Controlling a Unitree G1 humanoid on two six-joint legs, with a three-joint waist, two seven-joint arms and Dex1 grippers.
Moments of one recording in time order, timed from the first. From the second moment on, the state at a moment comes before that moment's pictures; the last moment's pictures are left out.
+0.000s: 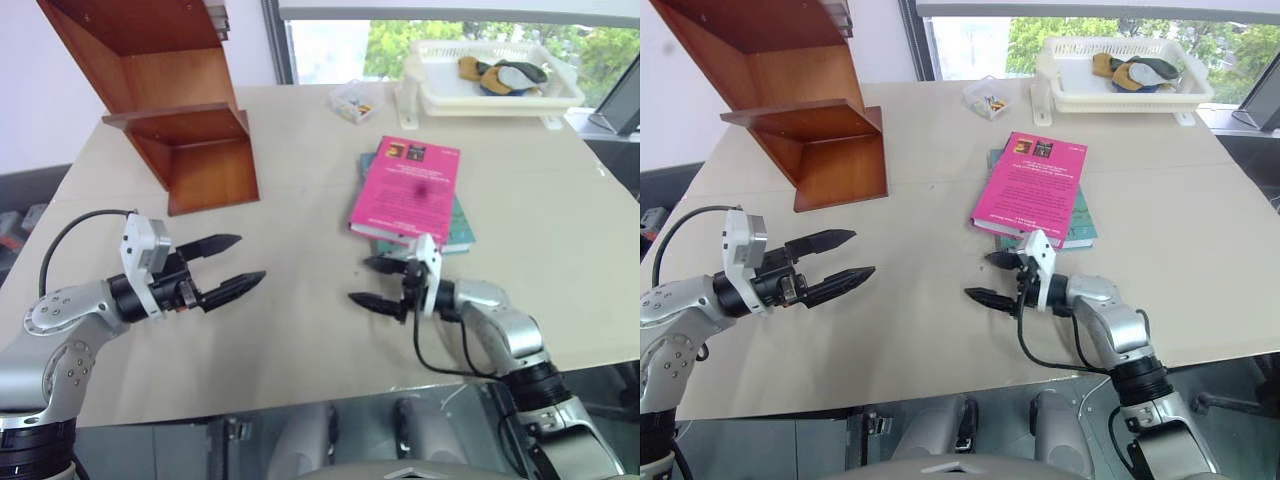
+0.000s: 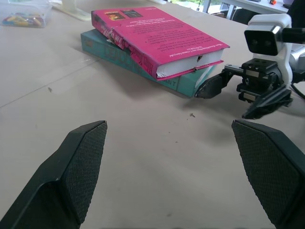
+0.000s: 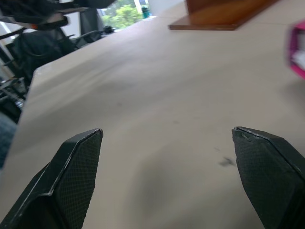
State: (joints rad) left arm 0.01 0.82 0.38 -0.30 -0.71 0.49 -1.03; right arm -0.31 -0.27 0.24 -0.01 0.39 0.36 0.98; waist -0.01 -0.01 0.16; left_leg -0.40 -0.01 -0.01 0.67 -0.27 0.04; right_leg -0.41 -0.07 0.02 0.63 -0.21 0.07
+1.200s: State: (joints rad) left arm -0.08 0.82 0.32 -0.22 -0.68 0.48 -1.07; right arm -0.21 -0.58 -0.22 0.02 0.23 0.45 0.43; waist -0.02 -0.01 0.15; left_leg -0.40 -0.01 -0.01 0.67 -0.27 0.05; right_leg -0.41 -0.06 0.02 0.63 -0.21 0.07
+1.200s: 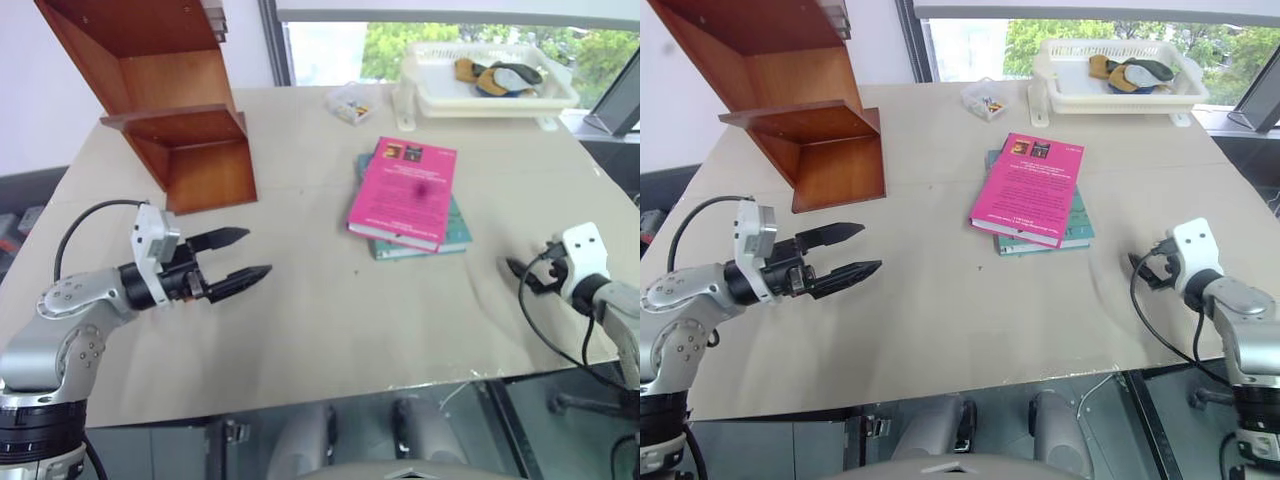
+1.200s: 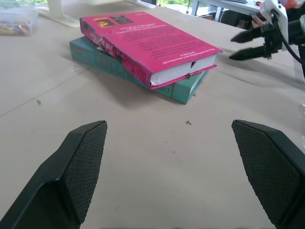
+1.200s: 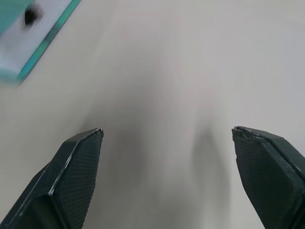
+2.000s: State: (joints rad) left arm -0.07 0.82 0.31 -0.23 -0.67 0.47 -1.05; right arm -0.76 -0.33 -0.20 0.82 0.16 0.12 0.32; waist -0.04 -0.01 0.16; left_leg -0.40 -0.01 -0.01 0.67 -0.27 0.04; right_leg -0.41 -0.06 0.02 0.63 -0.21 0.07
